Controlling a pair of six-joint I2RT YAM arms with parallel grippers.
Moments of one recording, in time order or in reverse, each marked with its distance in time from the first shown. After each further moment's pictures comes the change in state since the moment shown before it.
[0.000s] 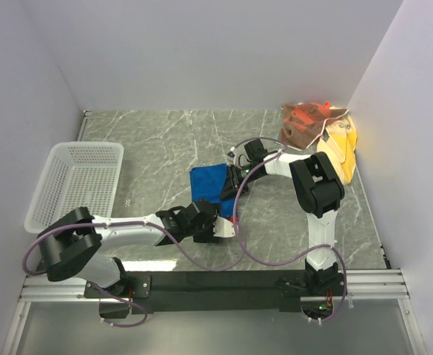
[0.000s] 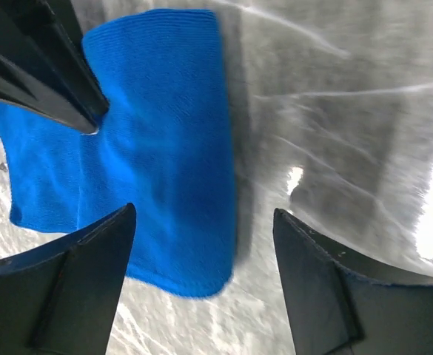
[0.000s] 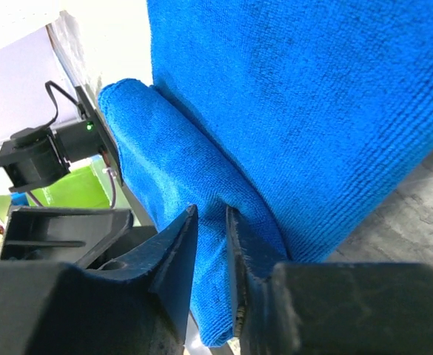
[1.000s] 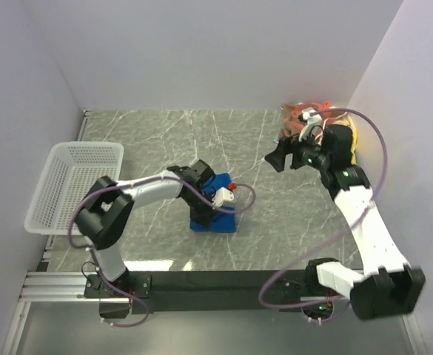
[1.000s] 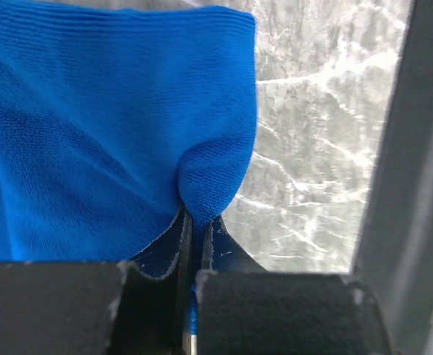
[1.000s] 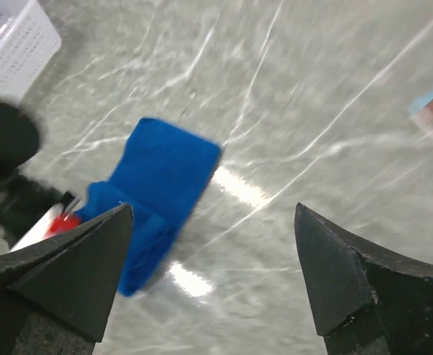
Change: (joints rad) left arm 0.298 0.314 0.433 -0.601 0.630 -0.041; right arm -0.298 -0.923 -0.215 0.015 0.373 -0.270
